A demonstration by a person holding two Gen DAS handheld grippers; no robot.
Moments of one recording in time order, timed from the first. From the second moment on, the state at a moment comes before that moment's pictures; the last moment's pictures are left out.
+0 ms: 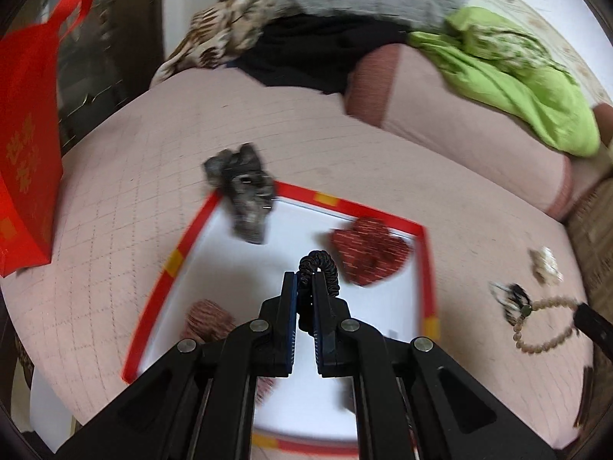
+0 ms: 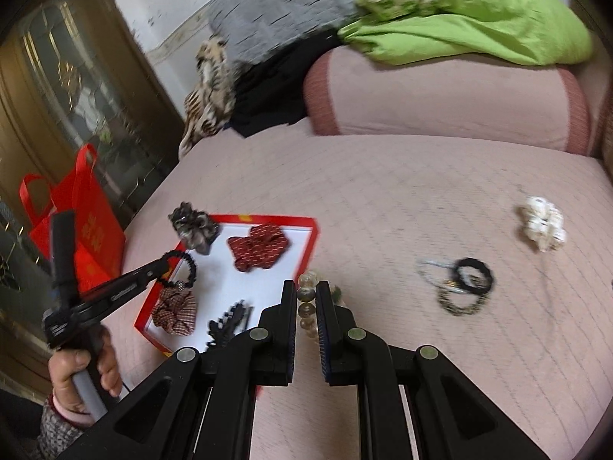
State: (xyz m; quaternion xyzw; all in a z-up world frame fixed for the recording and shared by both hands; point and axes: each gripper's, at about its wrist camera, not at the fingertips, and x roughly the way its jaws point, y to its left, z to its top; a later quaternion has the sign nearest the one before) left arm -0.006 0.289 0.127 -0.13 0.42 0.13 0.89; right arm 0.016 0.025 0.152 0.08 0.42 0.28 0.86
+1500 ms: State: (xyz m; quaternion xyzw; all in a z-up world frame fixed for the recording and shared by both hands) left arm 0.030 0.352 0.080 -0.15 0.44 0.17 0.87; right arm 0.049 0.174 0.089 -0.01 0.47 0.30 0.83
